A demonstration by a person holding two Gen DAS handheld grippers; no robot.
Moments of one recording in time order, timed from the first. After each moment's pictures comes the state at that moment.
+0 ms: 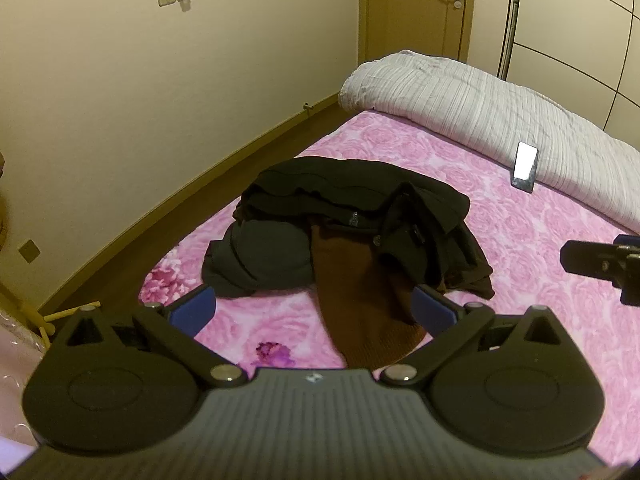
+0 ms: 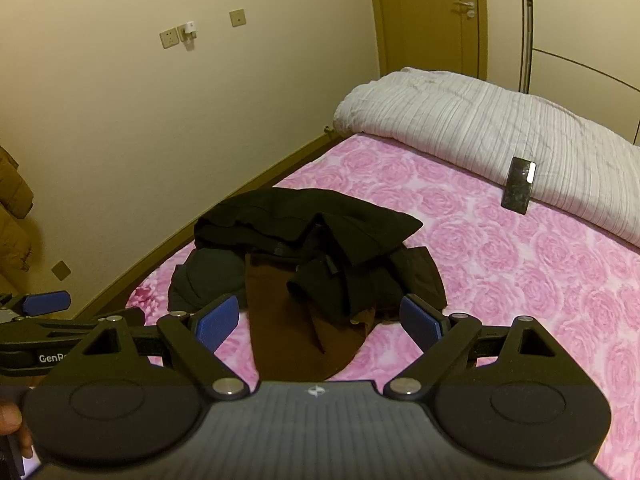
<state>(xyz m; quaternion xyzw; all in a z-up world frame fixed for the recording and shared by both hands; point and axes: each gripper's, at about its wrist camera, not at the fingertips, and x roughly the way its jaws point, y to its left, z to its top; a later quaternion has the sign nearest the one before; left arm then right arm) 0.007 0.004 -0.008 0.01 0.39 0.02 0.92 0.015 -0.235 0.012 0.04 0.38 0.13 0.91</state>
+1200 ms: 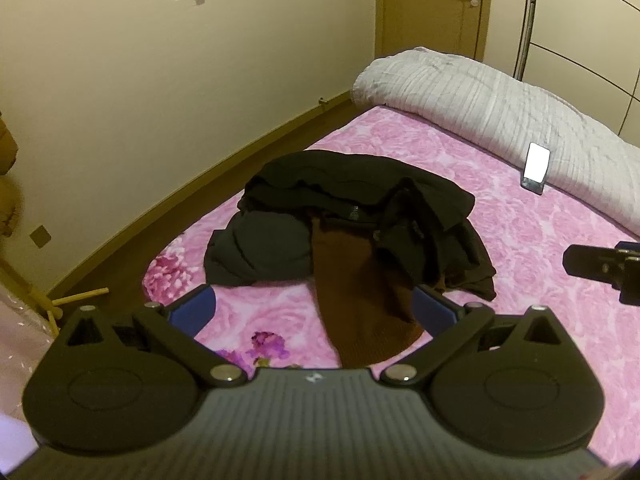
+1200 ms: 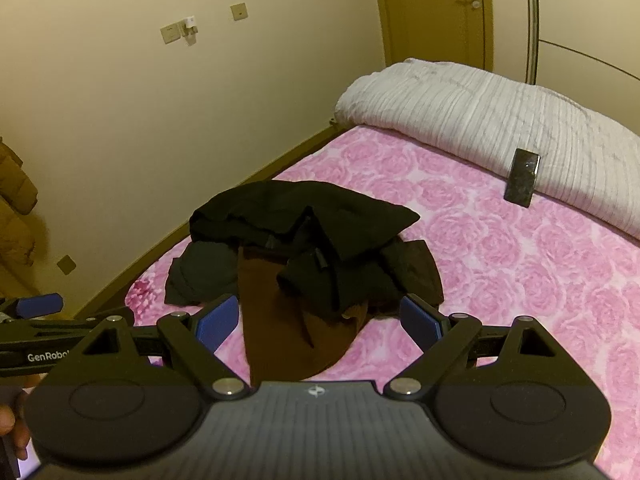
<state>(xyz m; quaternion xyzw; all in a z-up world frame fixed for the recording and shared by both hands) 0.001 -0.022 -0.010 0.01 0.39 0.05 0.92 0.029 -0.266 0.002 0.04 0.40 0.15 0.91</state>
